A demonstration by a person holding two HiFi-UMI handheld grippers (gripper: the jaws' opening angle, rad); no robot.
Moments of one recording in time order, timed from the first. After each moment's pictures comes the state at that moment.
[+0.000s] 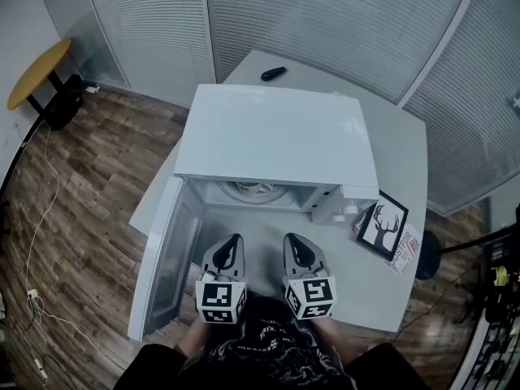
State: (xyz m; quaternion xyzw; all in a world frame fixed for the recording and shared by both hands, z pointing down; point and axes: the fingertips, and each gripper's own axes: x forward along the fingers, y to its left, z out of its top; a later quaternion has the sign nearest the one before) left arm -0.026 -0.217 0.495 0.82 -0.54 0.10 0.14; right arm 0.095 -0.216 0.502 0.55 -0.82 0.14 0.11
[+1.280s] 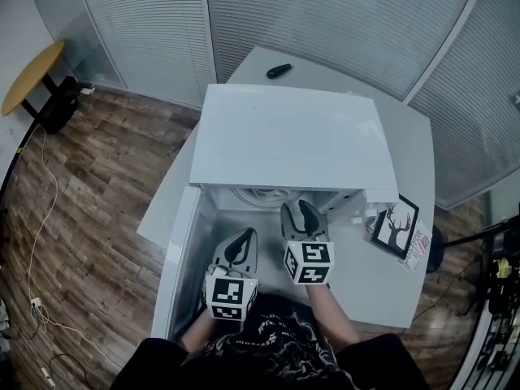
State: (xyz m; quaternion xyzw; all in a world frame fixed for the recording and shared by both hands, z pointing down) left arm -0.037 -0.248 0.491 0.86 -0.49 0.09 0.13; right arm 0.064 -0.311 0.513 0.60 -0.78 0.14 0.12
